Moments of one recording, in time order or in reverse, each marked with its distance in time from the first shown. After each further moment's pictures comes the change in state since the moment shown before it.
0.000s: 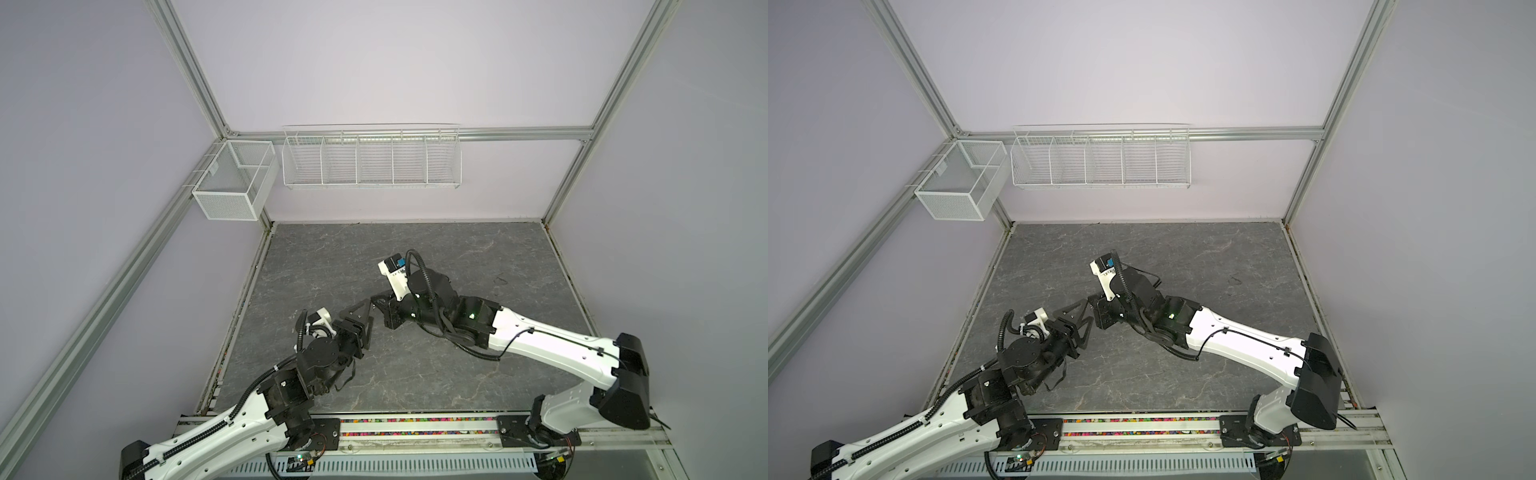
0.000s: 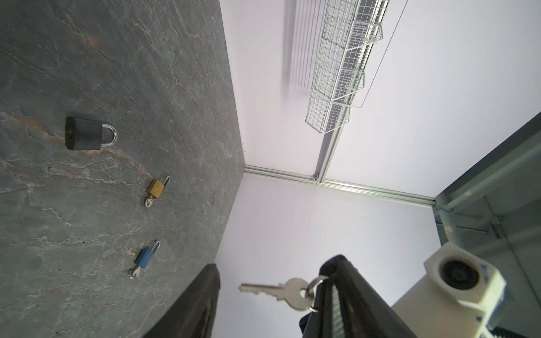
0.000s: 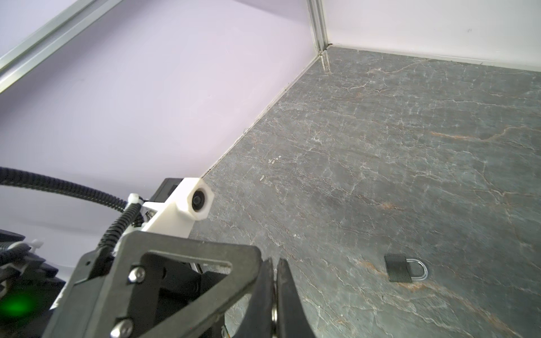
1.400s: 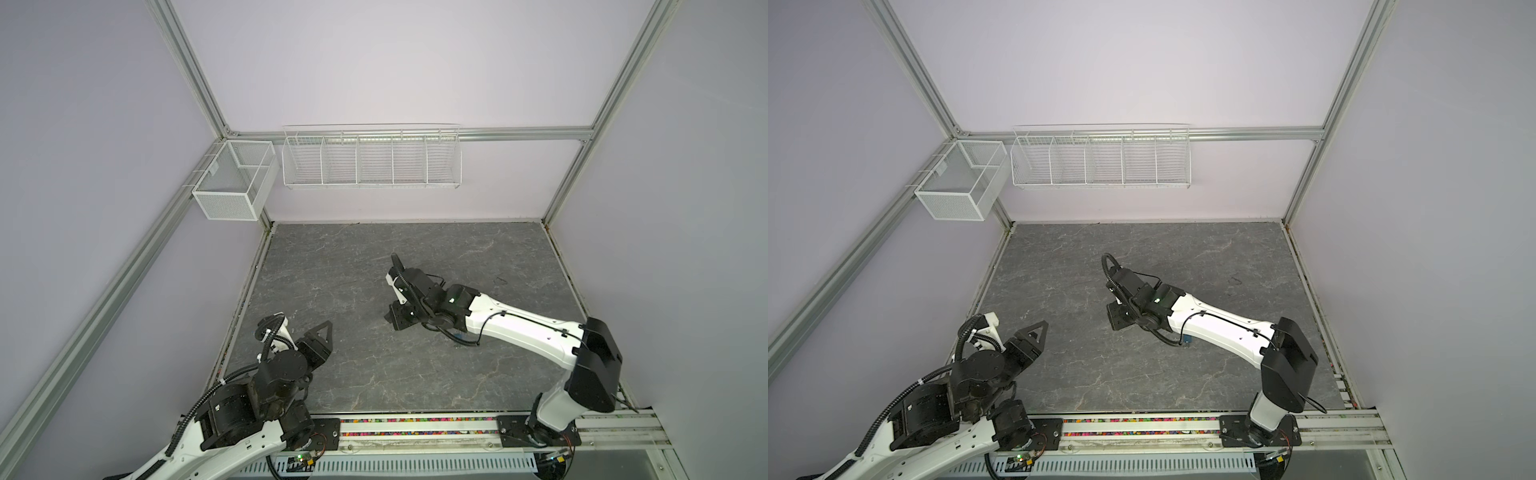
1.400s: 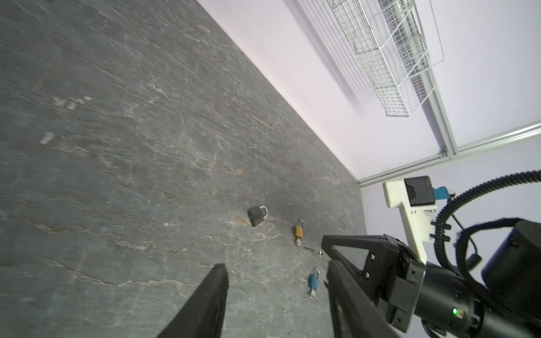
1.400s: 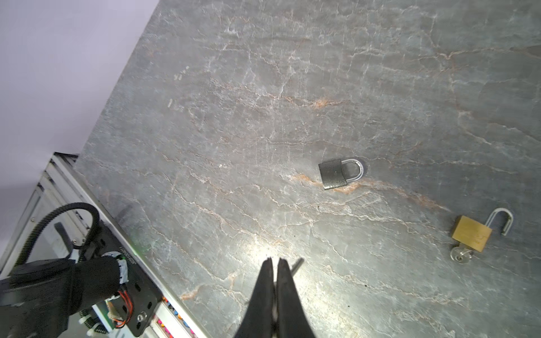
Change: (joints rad) left arm 0.000 -0.234 0.268 -0.829 -0.111 0.554; right arm -0.101 0.132 0.072 -0.373 -0.005 0.057
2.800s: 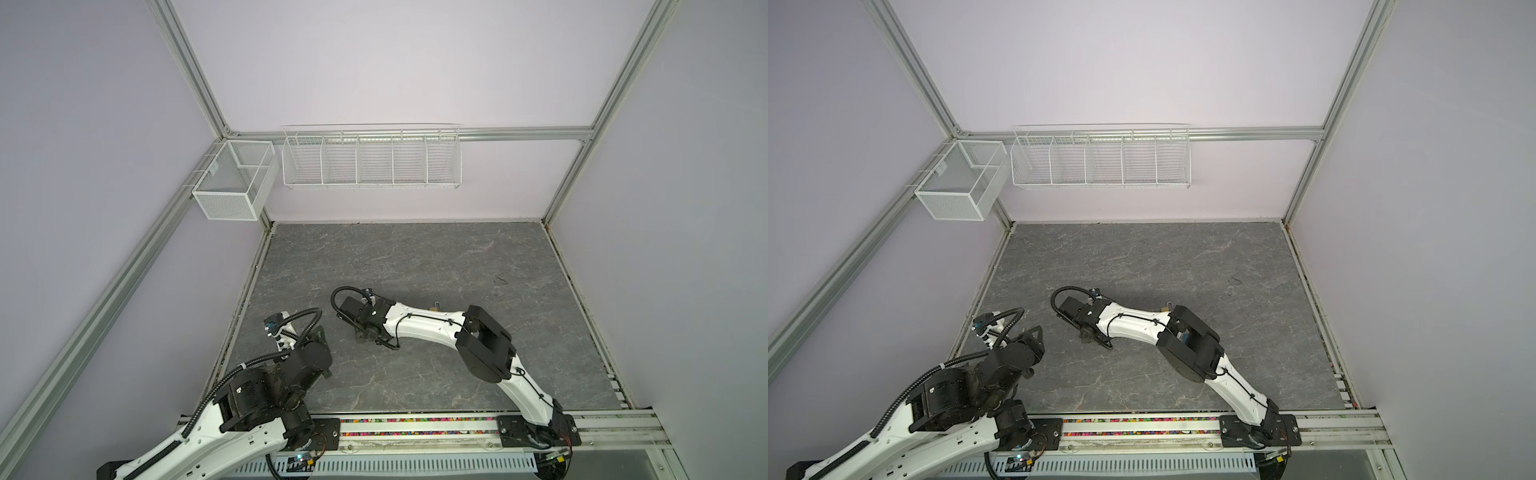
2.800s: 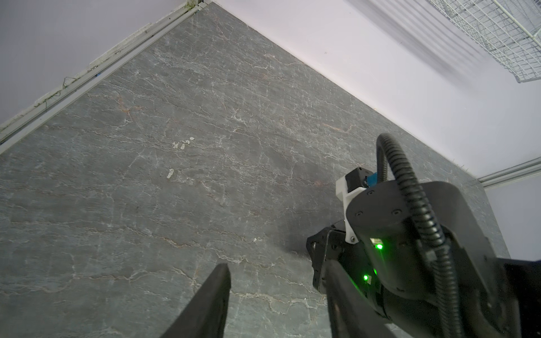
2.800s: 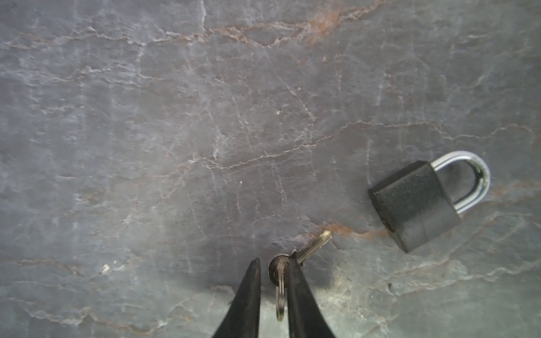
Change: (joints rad) left arm -0.002 0.154 0.035 -0.256 -0.187 0.046; right arm 0.129 0.683 0.486 -0.204 0.269 0.344
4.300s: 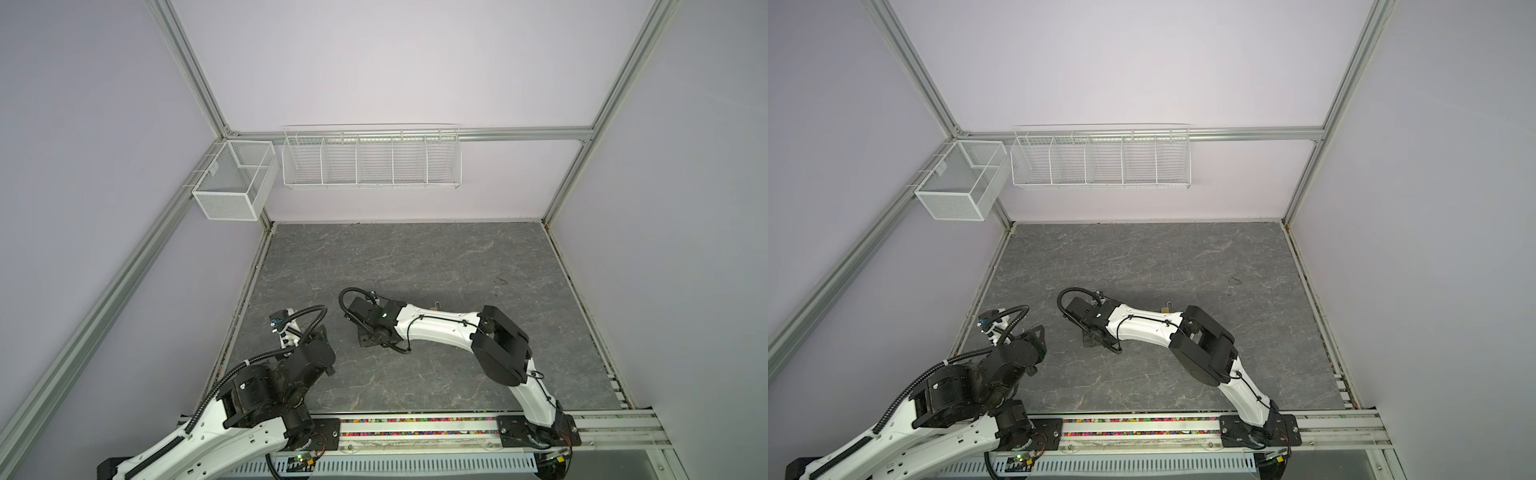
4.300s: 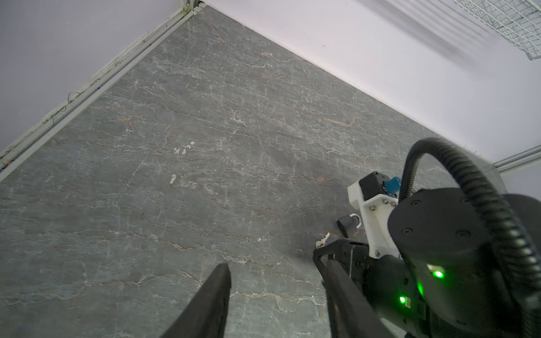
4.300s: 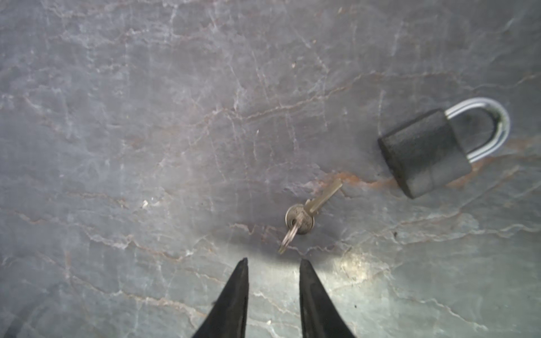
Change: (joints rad) left arm -0.001 0.043 0.021 0.000 0.004 0.056; right arm 0.003 -0.126 -0.151 0.080 -0.103 0.019
